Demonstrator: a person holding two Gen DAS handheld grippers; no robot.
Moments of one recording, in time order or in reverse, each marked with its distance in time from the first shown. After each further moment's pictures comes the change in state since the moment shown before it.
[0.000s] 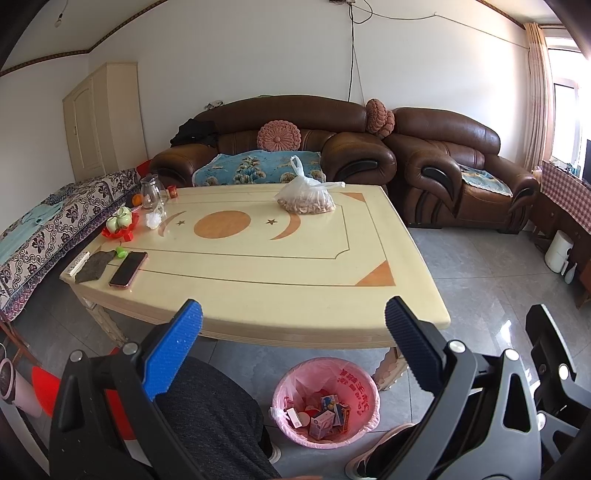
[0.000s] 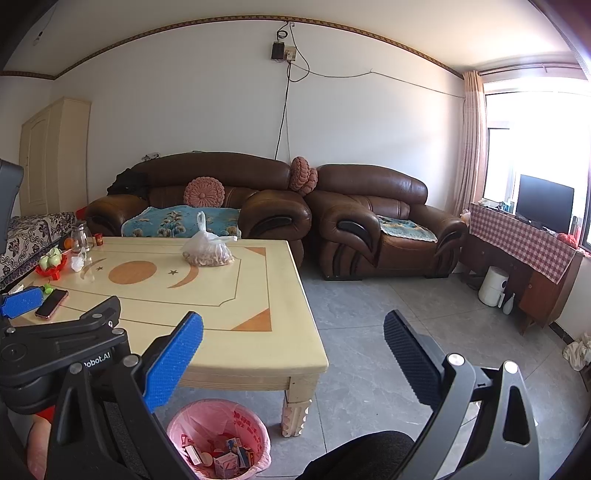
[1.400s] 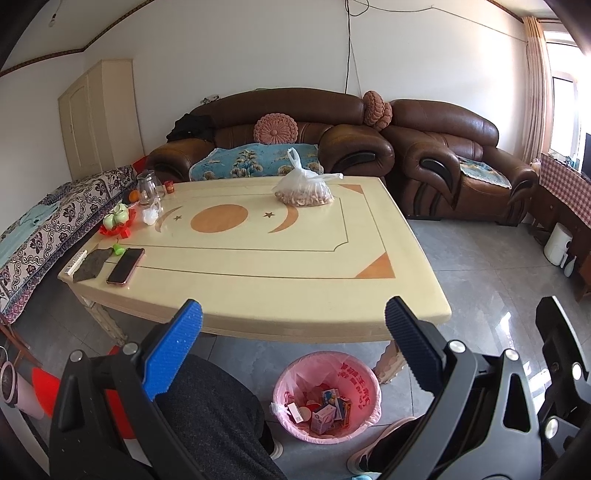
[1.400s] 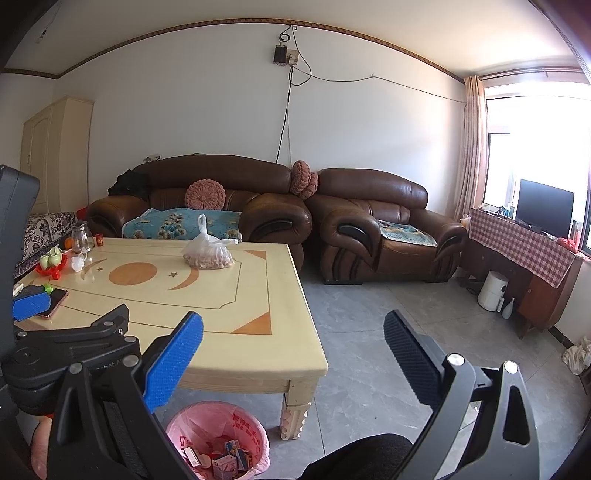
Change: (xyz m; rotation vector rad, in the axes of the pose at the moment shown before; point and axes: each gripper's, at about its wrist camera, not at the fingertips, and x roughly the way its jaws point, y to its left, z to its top) left arm 0.008 0.001 0.005 0.012 0.031 -0.008; right arm 0.001 -0.003 0.000 -0.012 -0.014 0.004
